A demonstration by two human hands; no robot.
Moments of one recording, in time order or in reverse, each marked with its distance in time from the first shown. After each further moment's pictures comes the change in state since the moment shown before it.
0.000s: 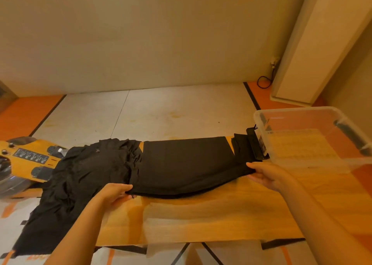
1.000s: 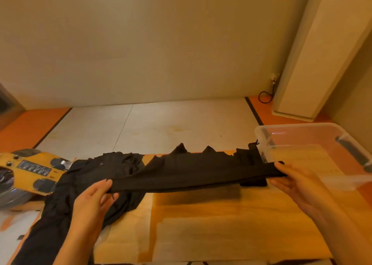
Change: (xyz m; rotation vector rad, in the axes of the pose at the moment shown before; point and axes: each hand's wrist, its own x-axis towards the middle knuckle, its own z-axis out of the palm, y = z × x) left_hand -0.117 0.030 0.009 -0.540 0.230 0.541; right_hand -0.112 -0.034 -0.010 0.155 -0.035 -0.398
